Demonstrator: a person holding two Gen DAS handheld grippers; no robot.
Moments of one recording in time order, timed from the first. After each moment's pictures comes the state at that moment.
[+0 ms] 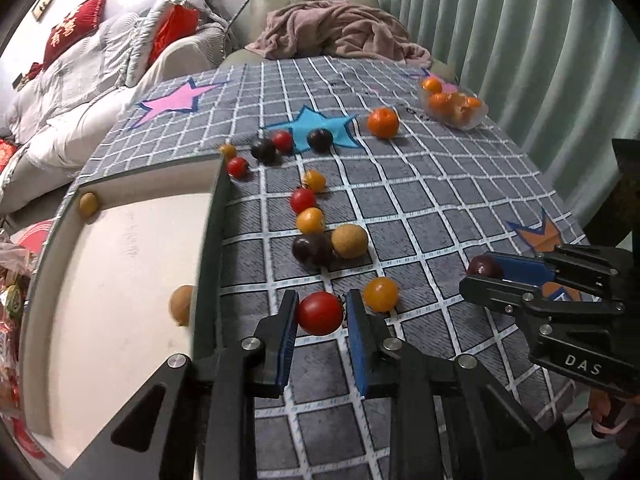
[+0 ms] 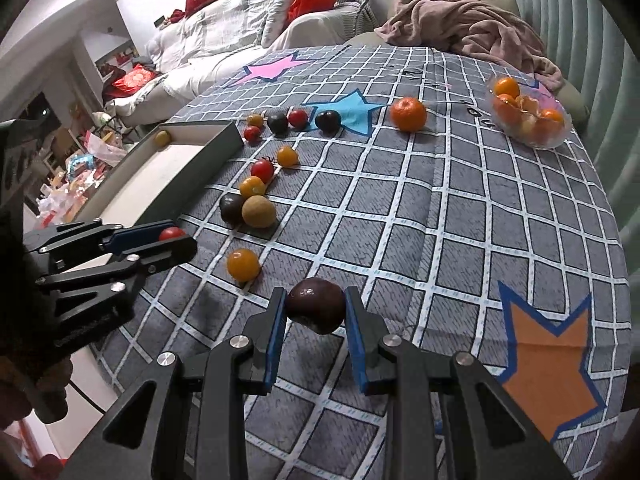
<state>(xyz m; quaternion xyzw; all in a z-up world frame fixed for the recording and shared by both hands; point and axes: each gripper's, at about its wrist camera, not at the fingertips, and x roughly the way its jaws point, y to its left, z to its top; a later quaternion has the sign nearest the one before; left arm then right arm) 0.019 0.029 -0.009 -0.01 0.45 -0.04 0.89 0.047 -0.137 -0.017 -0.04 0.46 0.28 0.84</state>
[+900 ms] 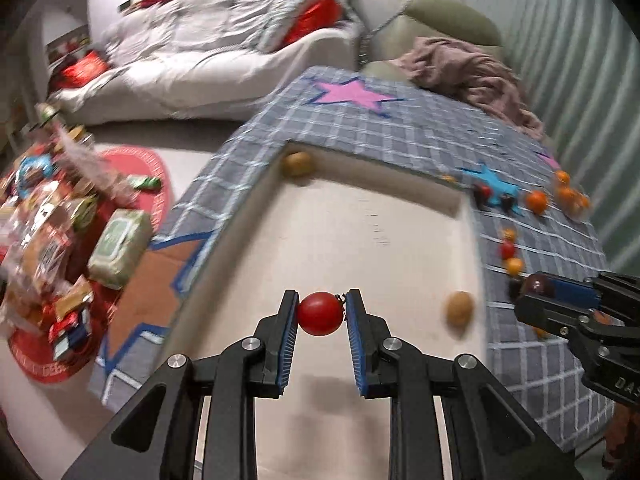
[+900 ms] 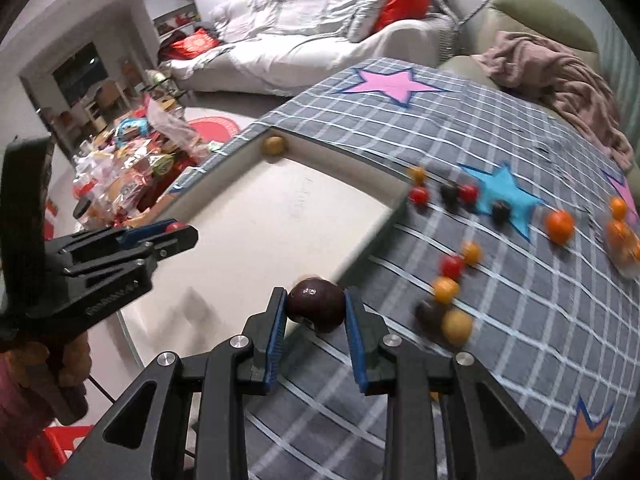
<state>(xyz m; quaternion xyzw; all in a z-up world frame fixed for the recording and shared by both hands) -0.016 0.213 -0.004 -0.12 0.44 0.13 0.88 0.042 0.042 0.029 -0.11 0.45 0.38 0.80</state>
